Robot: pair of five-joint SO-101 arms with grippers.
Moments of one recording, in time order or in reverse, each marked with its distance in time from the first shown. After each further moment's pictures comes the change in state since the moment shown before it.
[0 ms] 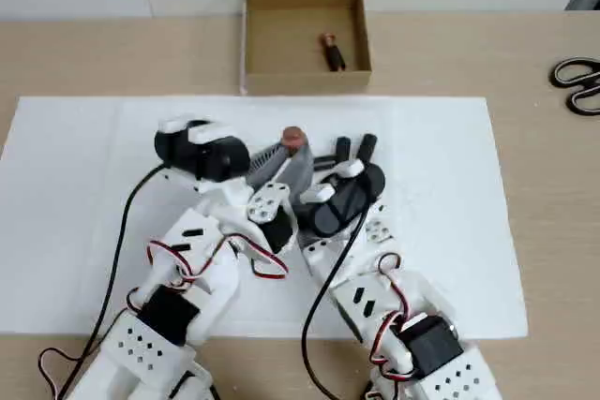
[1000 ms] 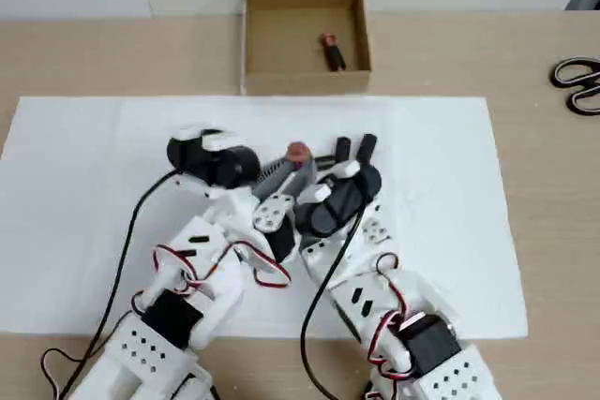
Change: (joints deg) left arm 1.2 -0.8 3.5 2.5 0.0; right arm -0.3 0.1 0.3 0.1 0.0
